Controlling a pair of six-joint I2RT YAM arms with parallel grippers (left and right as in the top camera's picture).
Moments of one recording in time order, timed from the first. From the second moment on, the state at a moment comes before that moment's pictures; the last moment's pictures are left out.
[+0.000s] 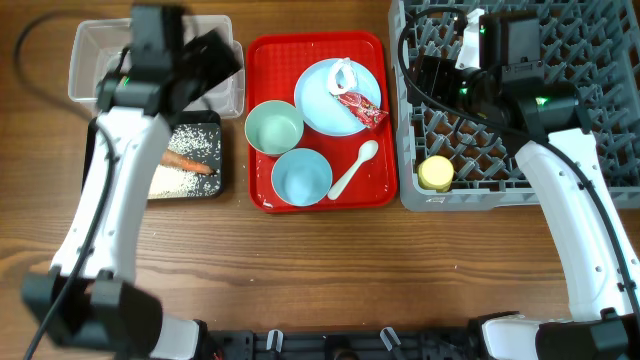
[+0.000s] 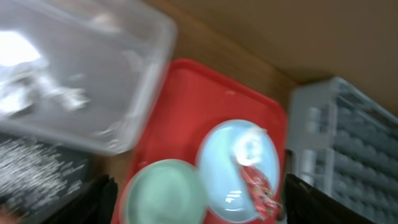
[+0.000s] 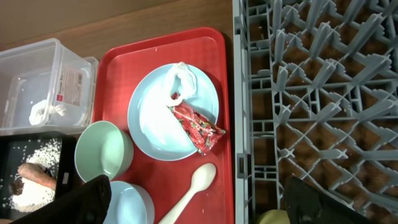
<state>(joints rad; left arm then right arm) -0.14 1.67 1.60 -0.73 0.08 -0.60 0.19 1.51 1.49 -0.83 -0.15 0.31</state>
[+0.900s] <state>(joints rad) -0.49 2.38 1.83 -0.37 -0.01 -0.20 0.19 1.51 1.49 -0.94 -0.15 0.31</state>
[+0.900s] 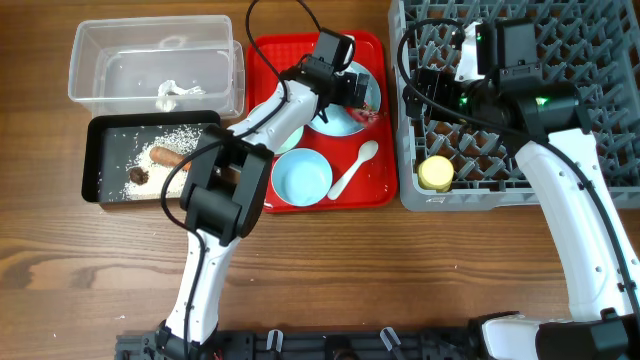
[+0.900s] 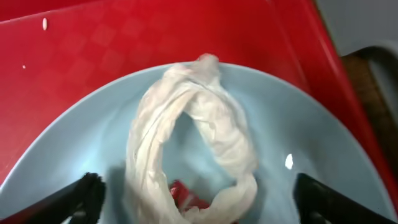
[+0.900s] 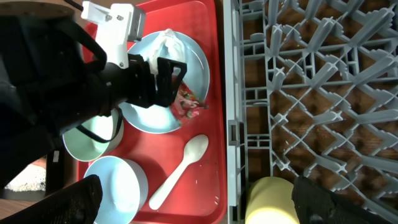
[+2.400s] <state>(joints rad) -0.20 2.12 1.85 -0.79 -0.12 -0.26 0.19 1.51 1.49 -0.91 -0.15 0.31</state>
